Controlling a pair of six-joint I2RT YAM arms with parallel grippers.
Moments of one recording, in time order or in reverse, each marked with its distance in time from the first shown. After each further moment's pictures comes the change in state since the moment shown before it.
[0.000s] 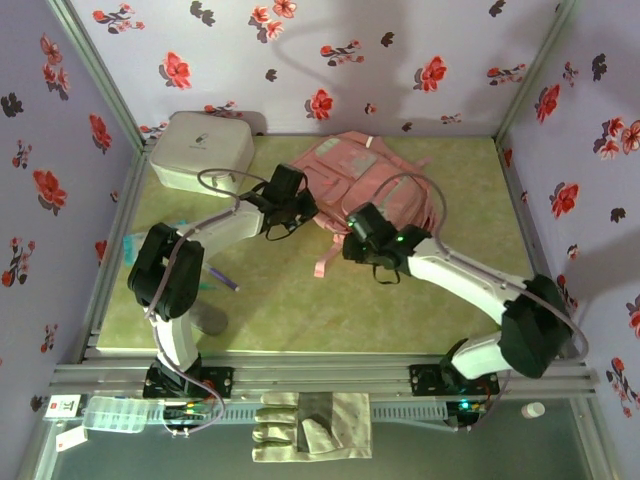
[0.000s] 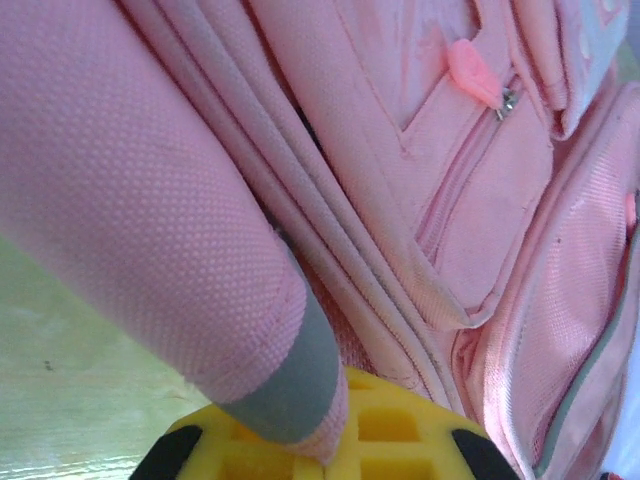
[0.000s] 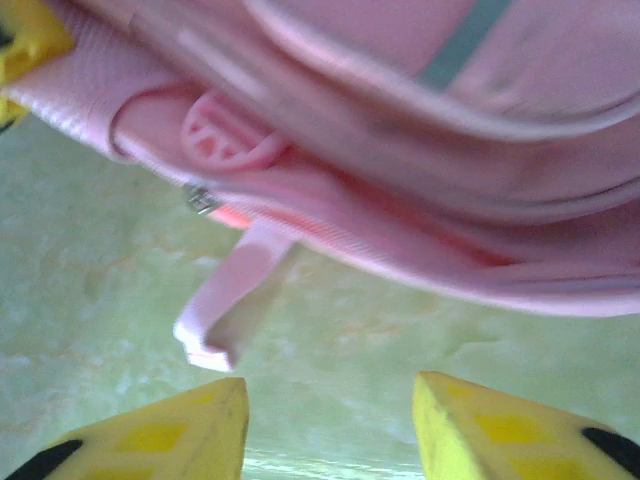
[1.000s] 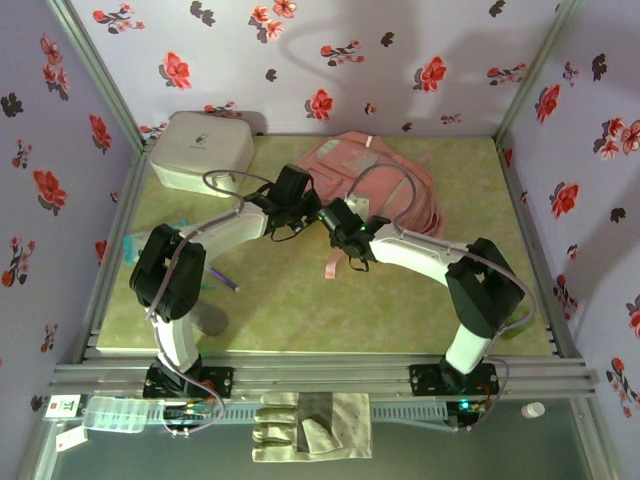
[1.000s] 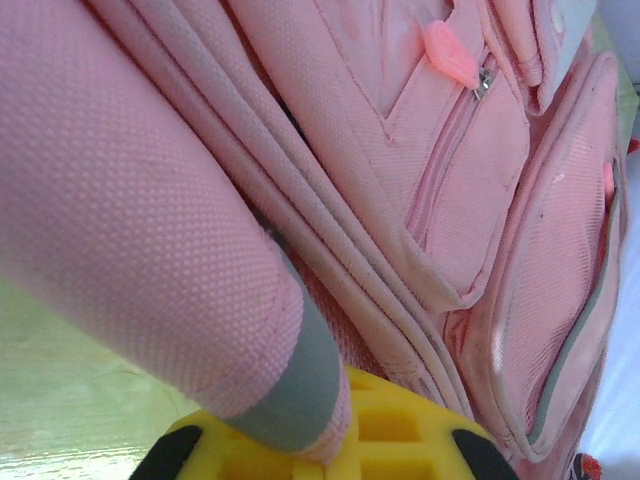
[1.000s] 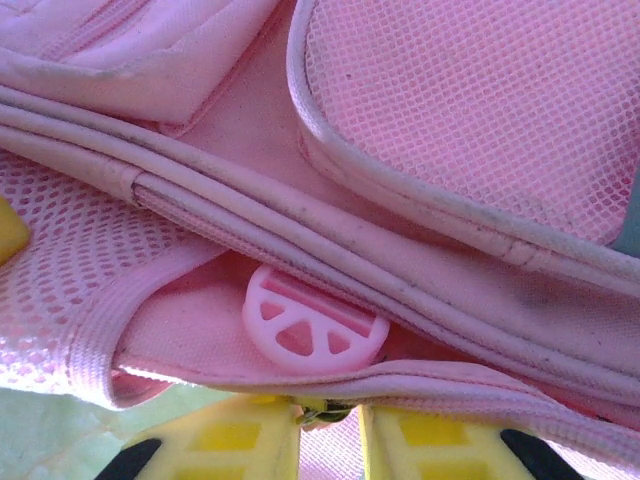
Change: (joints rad) left arm -0.030 0.000 0.008 0.007 0.009 -0.040; right arm 0.008 0.286 0.149 0.119 0.256 0.041
